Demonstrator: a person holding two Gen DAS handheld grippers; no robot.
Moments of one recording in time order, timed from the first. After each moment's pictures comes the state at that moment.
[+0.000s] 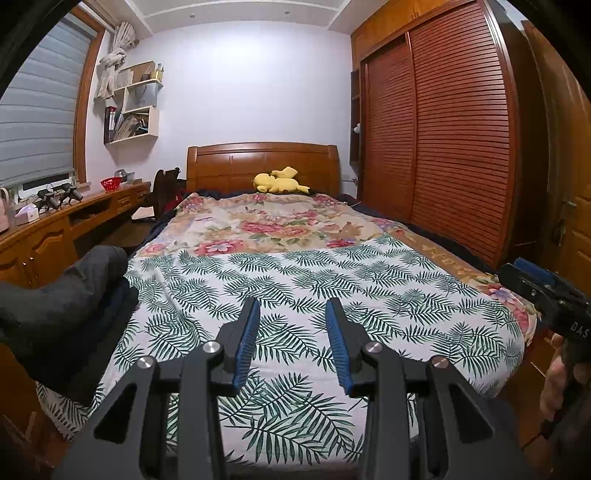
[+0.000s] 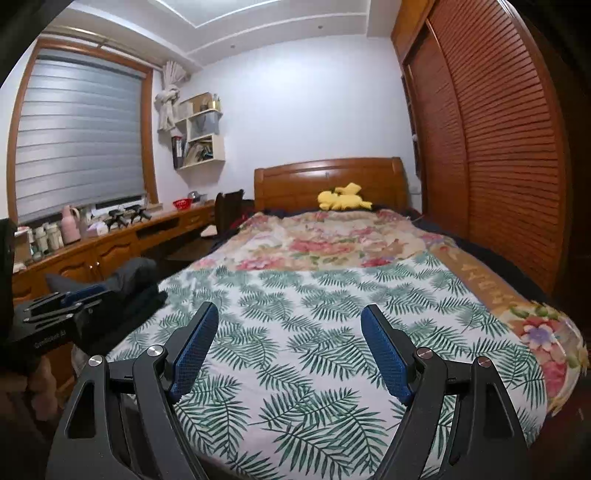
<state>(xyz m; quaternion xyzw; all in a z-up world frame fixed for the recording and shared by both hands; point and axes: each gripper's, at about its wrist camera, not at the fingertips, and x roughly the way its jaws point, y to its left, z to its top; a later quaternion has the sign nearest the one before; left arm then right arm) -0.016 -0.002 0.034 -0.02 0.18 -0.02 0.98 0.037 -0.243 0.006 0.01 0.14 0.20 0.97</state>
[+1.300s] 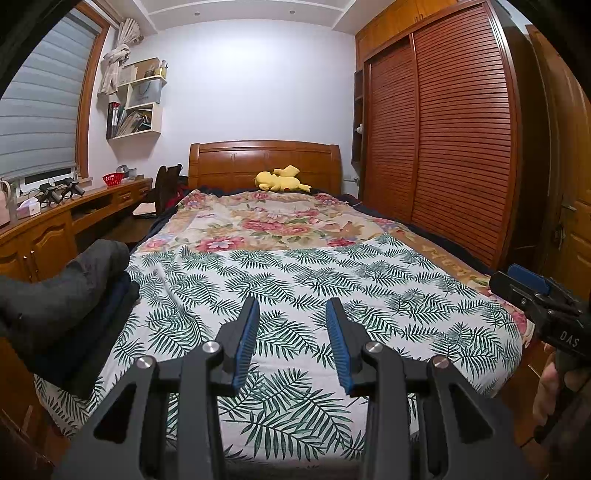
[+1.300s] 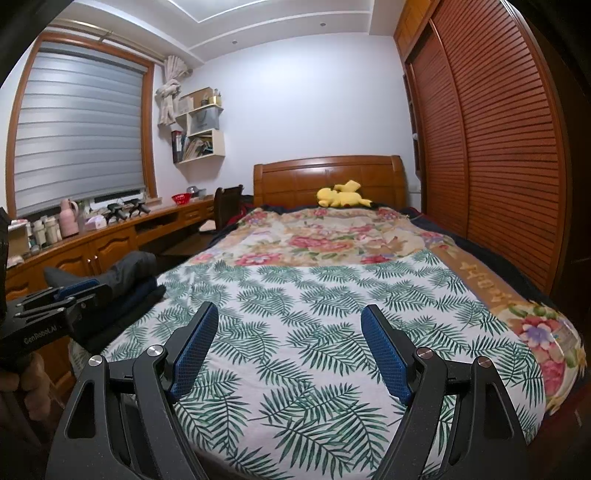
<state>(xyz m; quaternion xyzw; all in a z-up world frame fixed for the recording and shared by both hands) -0.019 0.001 0.032 -0.03 0.19 -0.02 0.98 0.035 -0.235 -0.001 0.01 0.15 0.20 0.97</state>
